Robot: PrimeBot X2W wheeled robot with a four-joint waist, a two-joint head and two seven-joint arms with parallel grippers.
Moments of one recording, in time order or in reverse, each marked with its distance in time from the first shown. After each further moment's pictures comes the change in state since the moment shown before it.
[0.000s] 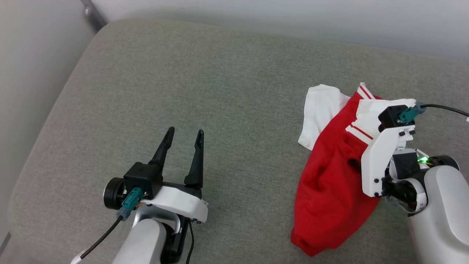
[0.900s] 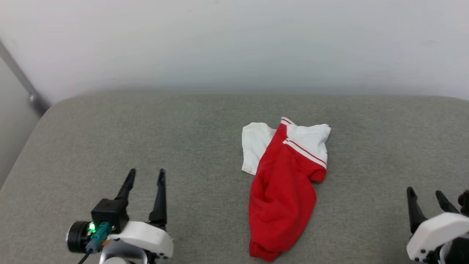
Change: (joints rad) left arm 0.203 0.149 0.044 -0.090 -0.046 0.095 0.054; right arm 0.479 0.108 -0.310 -0.276 -0.192 0.000 -0.688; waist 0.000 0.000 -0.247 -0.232
